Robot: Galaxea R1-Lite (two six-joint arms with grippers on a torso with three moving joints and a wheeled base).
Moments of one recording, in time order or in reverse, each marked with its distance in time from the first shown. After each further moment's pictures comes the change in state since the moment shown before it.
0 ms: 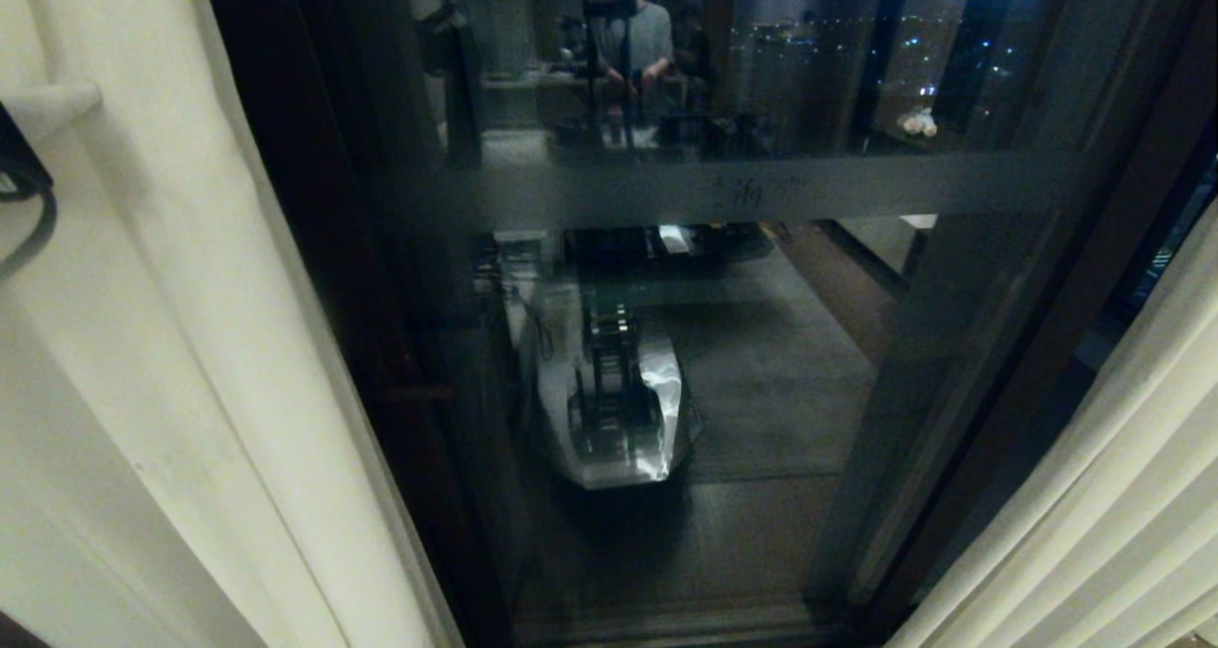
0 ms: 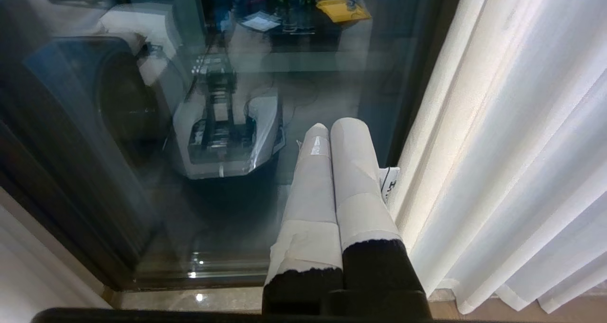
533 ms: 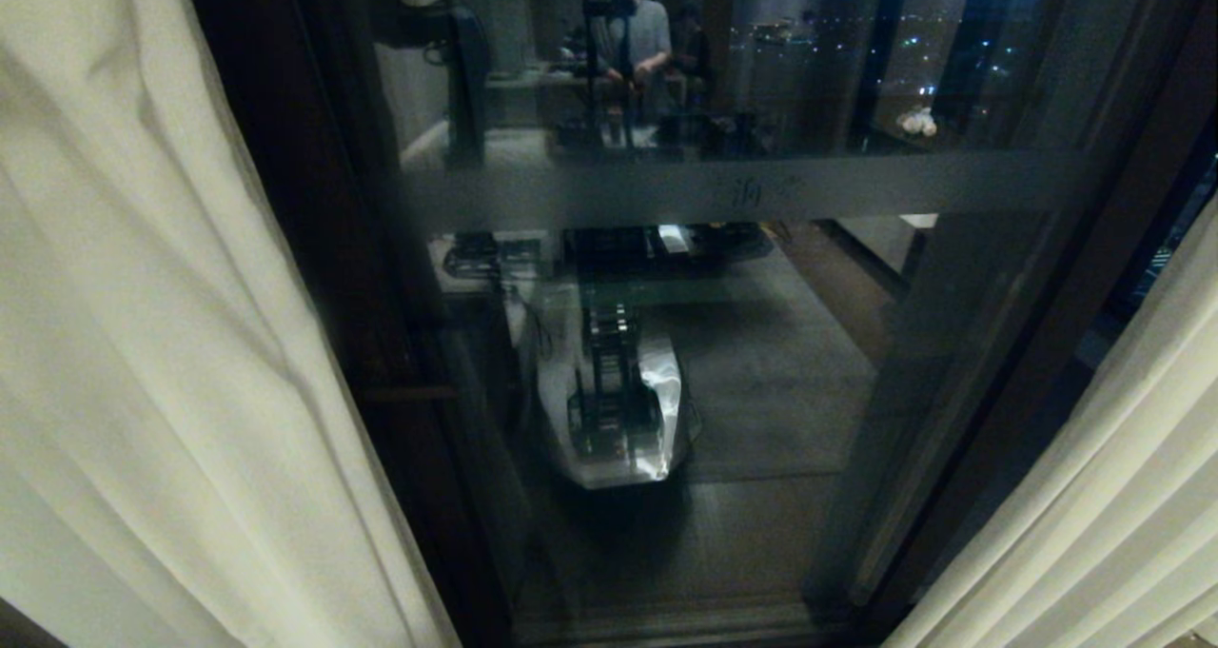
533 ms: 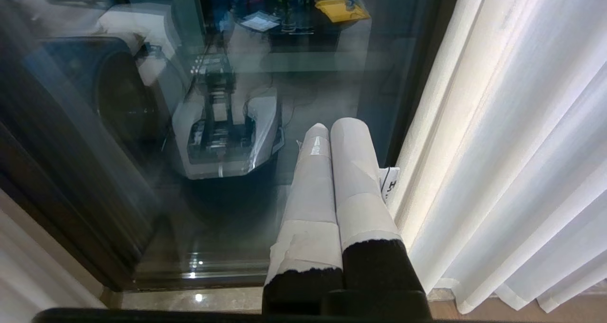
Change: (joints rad) left arm 0.193 0.034 -0.178 0.004 -0.012 -0.158; right arm 0.000 0.000 0.000 0.000 0.000 0.000
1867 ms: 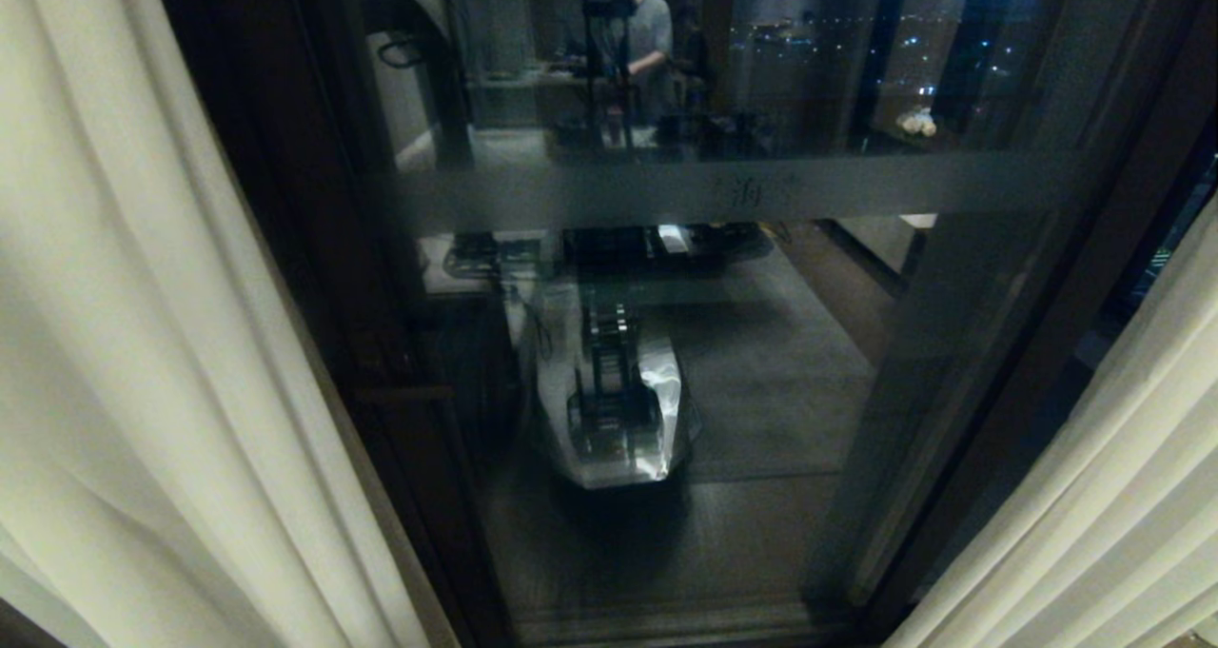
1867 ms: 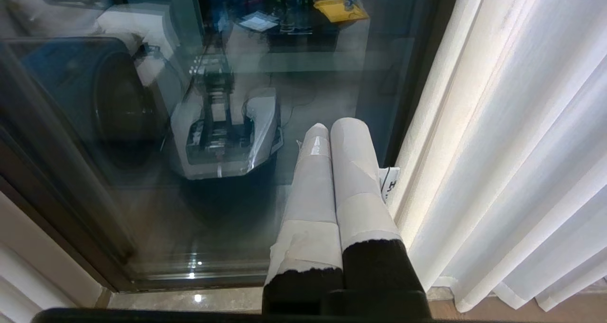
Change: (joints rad) left arm 0.519 0.395 -0.350 -0.111 -0.256 -0.109; right arm 0.000 0.000 0.000 0.000 0.000 0.000
